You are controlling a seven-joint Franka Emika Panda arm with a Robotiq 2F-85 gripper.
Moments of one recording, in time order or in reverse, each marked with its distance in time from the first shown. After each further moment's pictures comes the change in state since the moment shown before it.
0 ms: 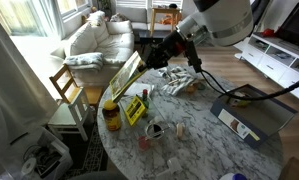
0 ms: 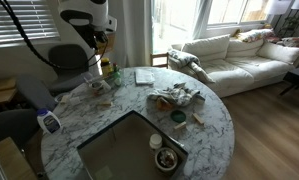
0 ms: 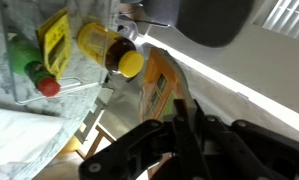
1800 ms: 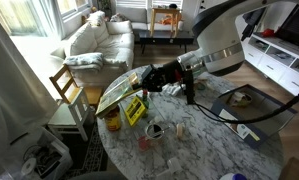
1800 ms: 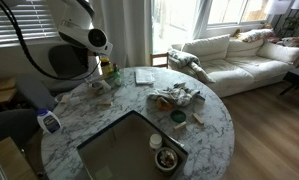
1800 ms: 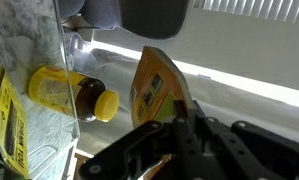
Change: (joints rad) arm 0.096 0.039 -0.088 -0.155 0.574 -0.084 -0.309
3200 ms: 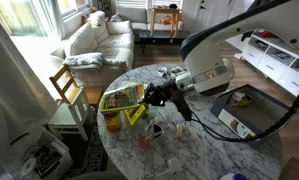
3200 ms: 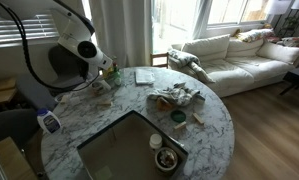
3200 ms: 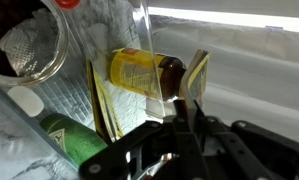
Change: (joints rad) arm 0.078 0.097 -0.003 -0.017 0.179 0.342 0.001
